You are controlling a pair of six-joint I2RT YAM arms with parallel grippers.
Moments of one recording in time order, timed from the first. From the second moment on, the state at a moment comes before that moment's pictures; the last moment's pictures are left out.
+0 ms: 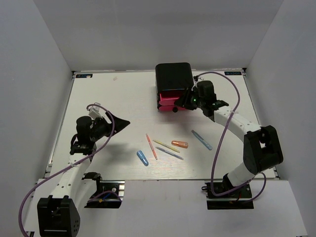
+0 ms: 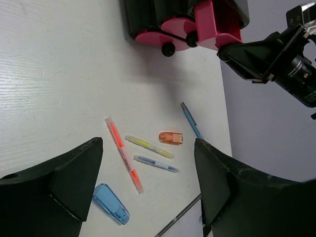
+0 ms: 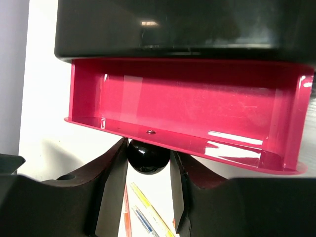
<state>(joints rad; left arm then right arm) -0.03 0.83 0.42 0.05 0.60 -0.75 0.41 1.56 1.07 -0.07 -0.25 0.57</state>
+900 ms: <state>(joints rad) -0.23 0.84 0.50 -0.40 0.48 -0.76 0.41 1.29 0.79 -0.13 -0.44 0.31</state>
